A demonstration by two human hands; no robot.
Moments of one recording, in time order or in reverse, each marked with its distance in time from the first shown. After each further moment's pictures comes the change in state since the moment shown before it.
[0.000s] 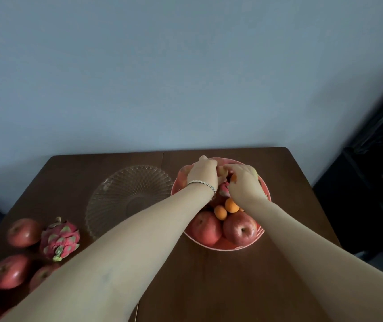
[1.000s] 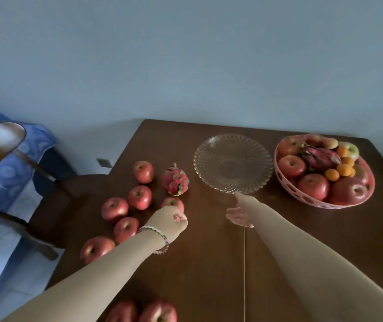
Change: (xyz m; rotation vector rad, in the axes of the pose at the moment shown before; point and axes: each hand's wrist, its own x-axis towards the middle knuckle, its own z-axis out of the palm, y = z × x) left_hand -0.288 -0.291 -0.113 -0.228 -0.172 -0.416; right_hand -0.125 -0.138 0.225 0.719 -0.371 0.883
